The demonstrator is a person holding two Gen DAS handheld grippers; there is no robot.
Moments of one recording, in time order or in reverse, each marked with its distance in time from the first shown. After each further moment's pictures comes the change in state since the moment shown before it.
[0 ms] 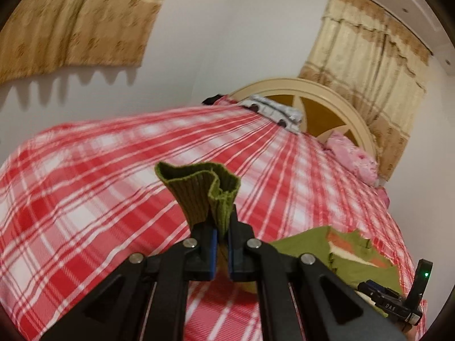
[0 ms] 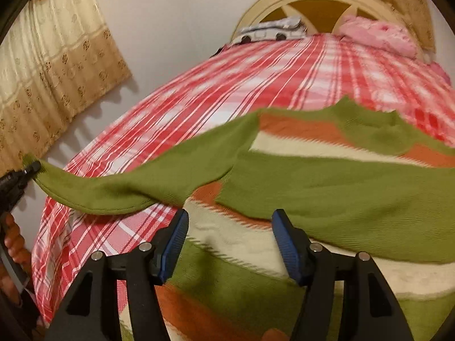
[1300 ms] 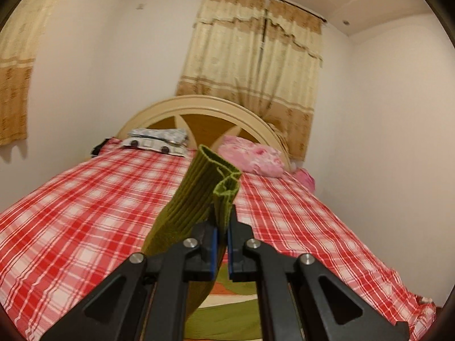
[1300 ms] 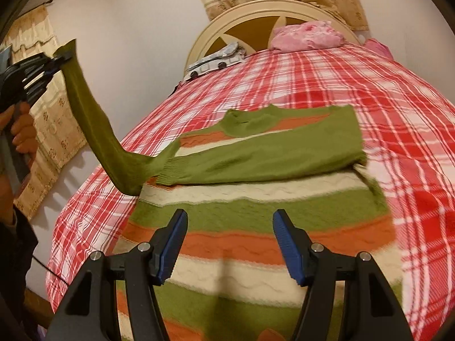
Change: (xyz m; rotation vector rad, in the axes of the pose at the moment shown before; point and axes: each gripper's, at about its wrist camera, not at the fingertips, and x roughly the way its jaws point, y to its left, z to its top) left arm -0.005 -0.280 0.027 0.329 -0.089 -0.401; right arm -0.168 -0.117 -0.093 0.253 -0.144 -0.063
